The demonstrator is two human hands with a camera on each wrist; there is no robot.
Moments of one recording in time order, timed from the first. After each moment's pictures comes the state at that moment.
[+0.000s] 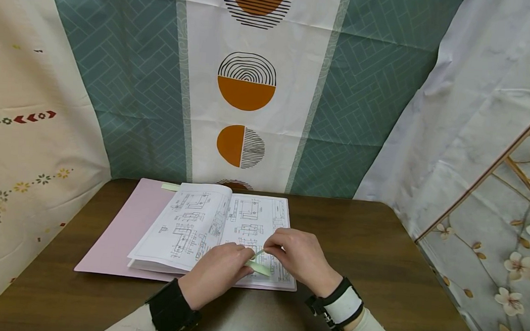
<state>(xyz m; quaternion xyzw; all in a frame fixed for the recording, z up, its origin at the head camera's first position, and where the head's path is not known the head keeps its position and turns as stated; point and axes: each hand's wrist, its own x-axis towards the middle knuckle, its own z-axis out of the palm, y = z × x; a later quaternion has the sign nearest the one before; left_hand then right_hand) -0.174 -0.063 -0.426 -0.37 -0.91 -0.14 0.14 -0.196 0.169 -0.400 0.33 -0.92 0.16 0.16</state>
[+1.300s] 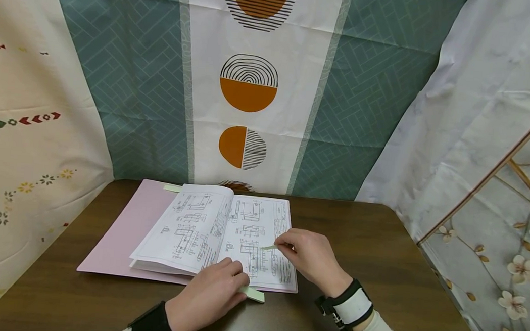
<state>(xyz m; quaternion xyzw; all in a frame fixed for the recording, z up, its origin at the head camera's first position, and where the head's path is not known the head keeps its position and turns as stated) -0.138 -0.078 -0.439 -0.39 -0.91 -0.11 0.12 -0.200 0.186 -0.404 0.29 -0.93 0.15 0.18</state>
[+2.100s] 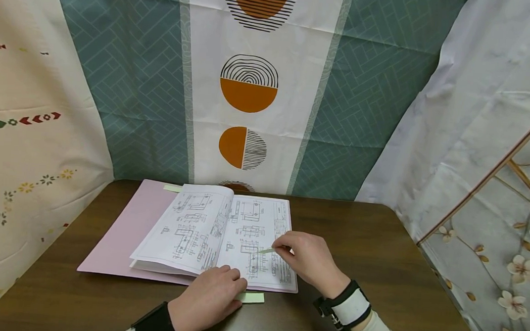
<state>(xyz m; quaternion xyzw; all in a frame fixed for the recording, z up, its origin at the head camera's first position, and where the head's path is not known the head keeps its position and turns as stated) -0.141 -0.080 -0.454 -0.40 -0.90 -0.05 0.15 -0.199 0.182 -0.409 0.29 -0.93 0.14 0.16</state>
